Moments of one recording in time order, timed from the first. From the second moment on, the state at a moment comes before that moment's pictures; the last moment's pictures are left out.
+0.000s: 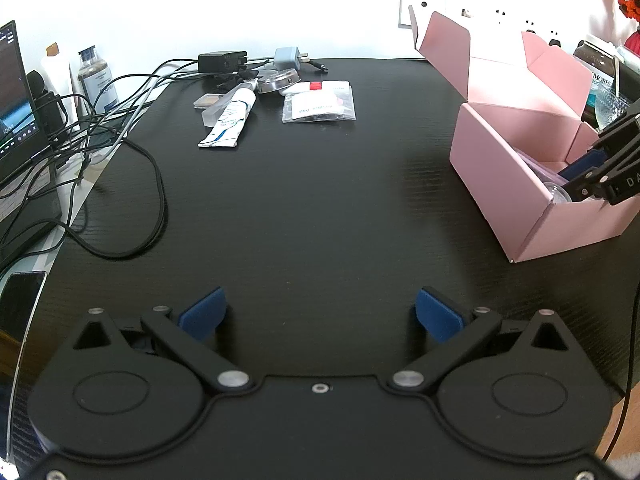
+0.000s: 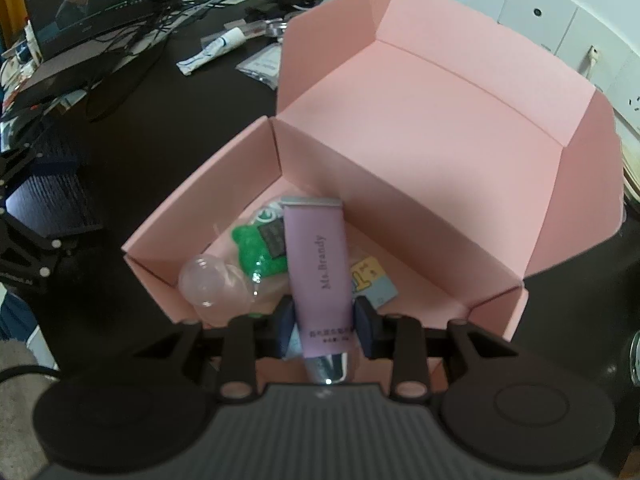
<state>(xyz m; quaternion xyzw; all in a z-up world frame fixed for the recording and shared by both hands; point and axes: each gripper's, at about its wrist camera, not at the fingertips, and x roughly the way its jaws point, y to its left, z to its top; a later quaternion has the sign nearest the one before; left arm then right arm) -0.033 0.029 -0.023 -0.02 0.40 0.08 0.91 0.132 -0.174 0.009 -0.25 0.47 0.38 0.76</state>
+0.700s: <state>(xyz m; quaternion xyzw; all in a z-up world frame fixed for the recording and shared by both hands) -0.031 0.031 -0.023 -0.02 0.41 0.08 0.91 0.092 -0.186 0.045 -0.18 0.33 0.30 0.88</state>
